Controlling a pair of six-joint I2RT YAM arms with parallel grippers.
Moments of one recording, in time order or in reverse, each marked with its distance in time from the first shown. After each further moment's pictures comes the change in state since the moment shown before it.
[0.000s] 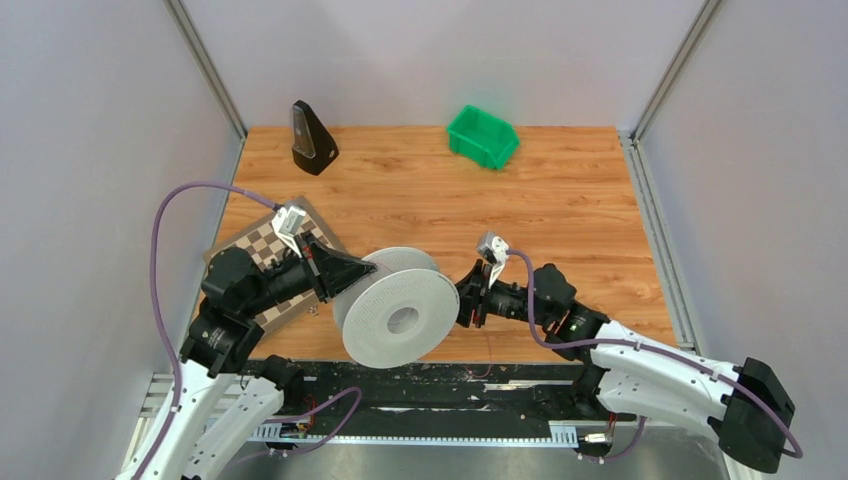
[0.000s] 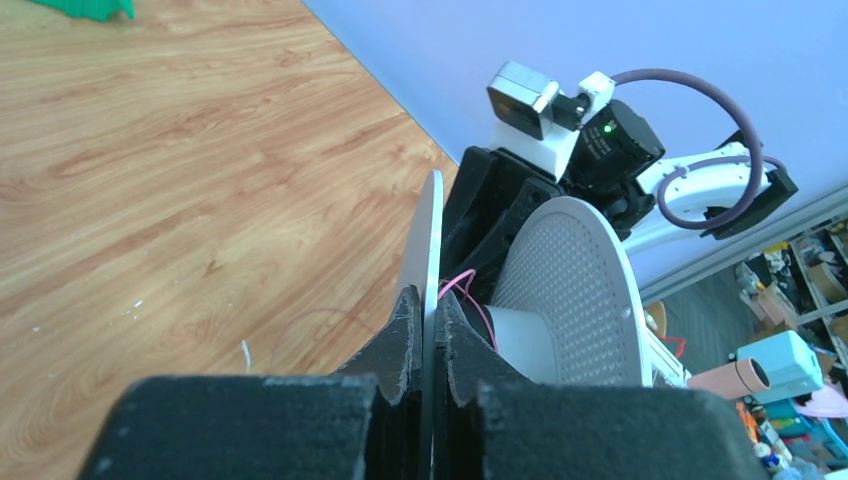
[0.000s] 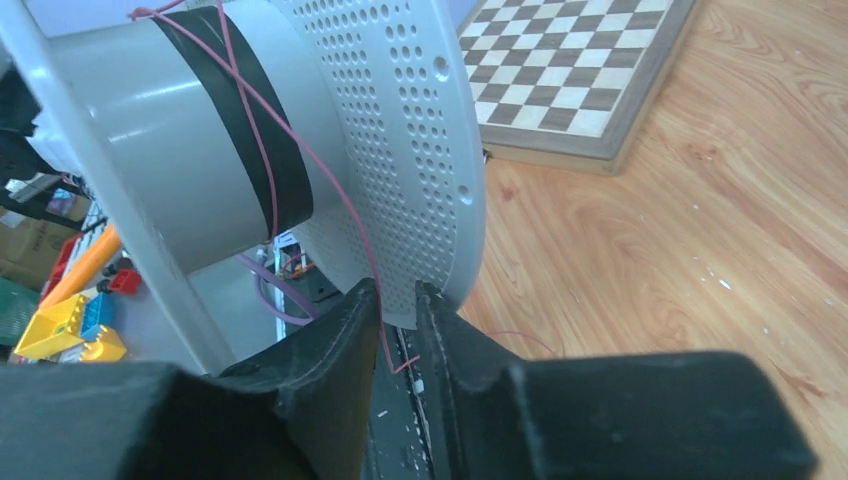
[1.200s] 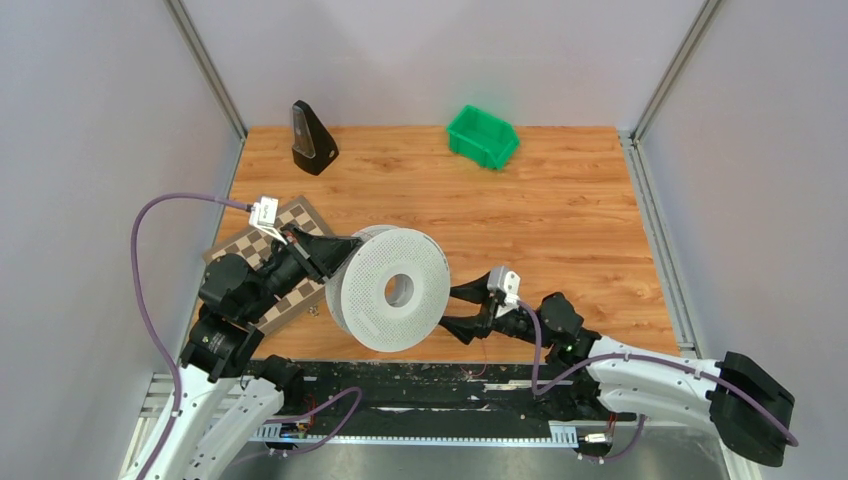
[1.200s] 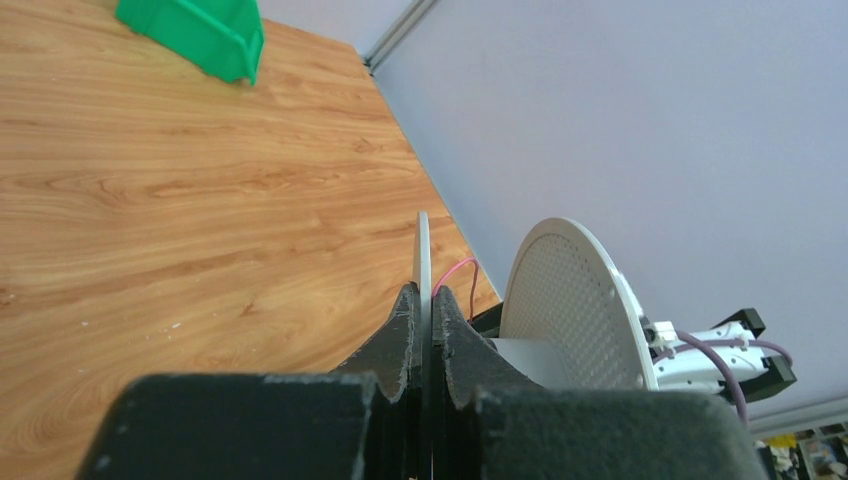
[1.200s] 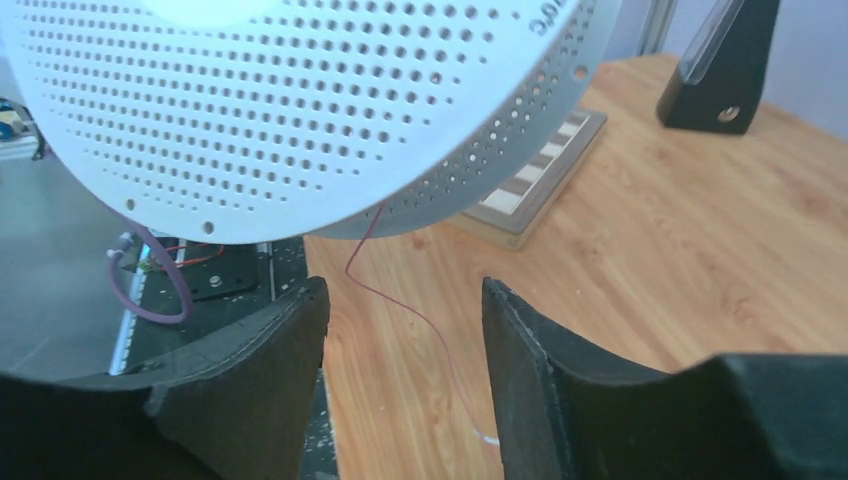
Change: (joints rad) left arm 0.001 -0.038 -0.027 0.064 -0.297 -0.169; right arm 0.077 0.013 -0.241 0.435 0.120 -0.294
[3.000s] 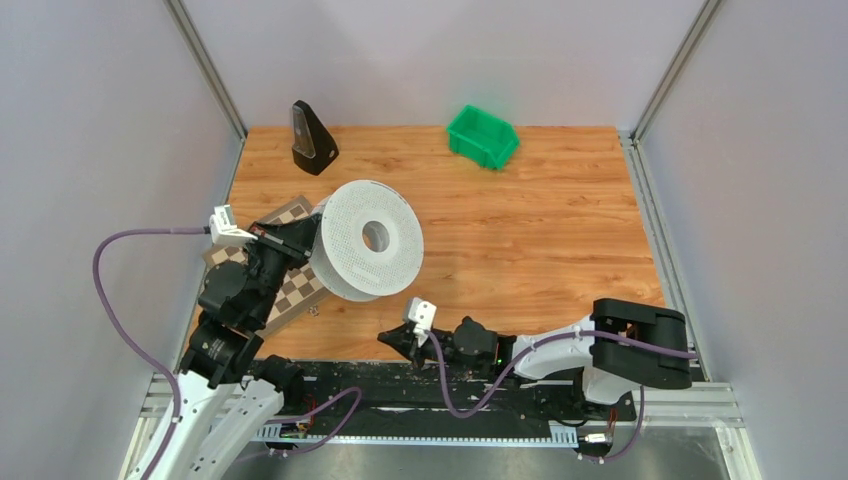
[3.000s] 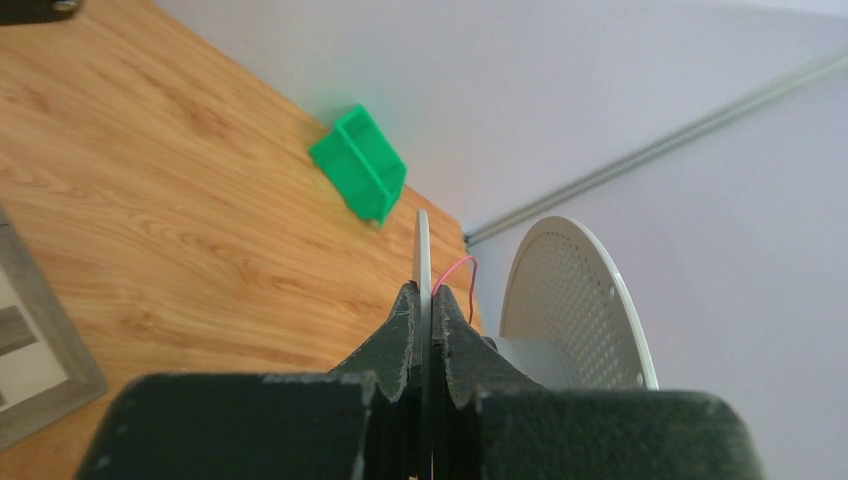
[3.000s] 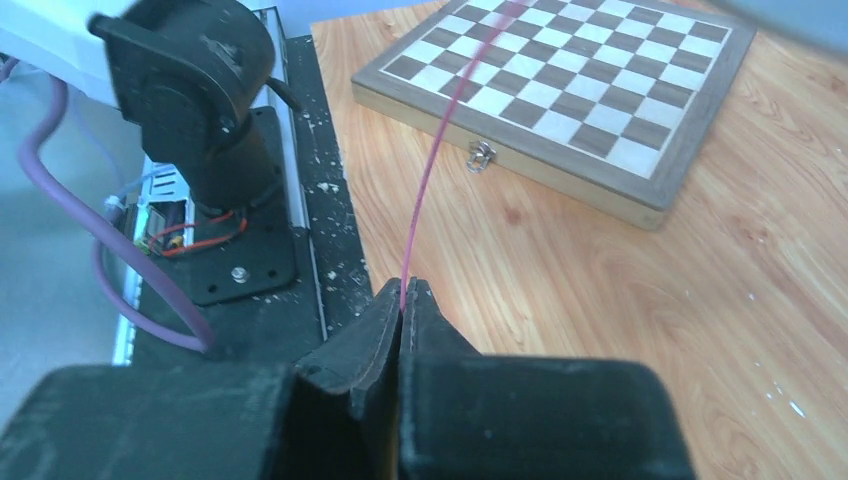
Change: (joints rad) left arm 0.000 -0.058 -0.039 0.010 -0.489 -0.147; right arm 0.323 0.664 0.200 0.294 0.298 -0.047
